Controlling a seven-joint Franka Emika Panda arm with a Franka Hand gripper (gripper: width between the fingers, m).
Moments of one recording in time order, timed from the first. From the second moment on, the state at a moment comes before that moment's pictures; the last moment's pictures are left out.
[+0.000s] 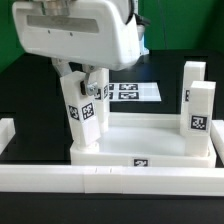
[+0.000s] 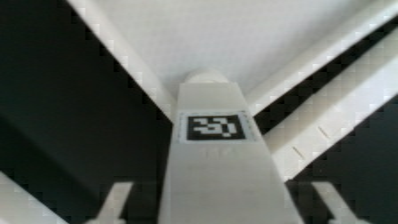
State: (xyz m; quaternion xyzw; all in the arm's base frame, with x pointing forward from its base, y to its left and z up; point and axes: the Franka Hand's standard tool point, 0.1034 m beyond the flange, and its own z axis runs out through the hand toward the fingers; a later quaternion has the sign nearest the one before) arm 0.624 -0.082 0.118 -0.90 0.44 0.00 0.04
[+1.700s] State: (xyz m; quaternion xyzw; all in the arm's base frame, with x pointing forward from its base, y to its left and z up) arm 0.627 -0.063 0.115 -0.91 0.41 0.00 0.06
